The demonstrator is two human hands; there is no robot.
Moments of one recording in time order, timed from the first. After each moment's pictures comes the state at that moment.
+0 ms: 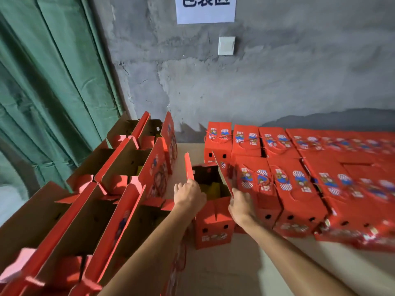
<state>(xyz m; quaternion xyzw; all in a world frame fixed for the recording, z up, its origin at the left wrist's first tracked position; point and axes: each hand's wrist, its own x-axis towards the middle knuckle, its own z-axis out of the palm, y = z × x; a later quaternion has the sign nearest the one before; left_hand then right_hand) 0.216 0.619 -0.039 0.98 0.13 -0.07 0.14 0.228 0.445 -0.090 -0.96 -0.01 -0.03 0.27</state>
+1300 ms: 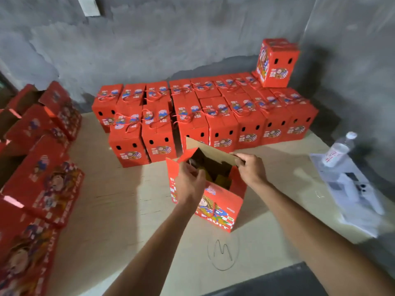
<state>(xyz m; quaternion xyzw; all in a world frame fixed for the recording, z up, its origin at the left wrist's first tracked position) -0.084 0.121 -0.057 0.81 0.09 0.04 0.58 -0.042 -0.083 -0.084 -0.92 0.11 -0.11 0.37</state>
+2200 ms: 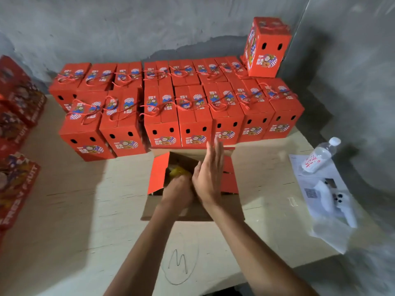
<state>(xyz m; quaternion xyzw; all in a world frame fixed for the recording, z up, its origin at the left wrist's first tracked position) -0.030 0.014 -0.096 0.96 -0.05 -0.13 0.25 -0.024 -0.091 -0.116 -0.91 0.05 -0.25 0.34</state>
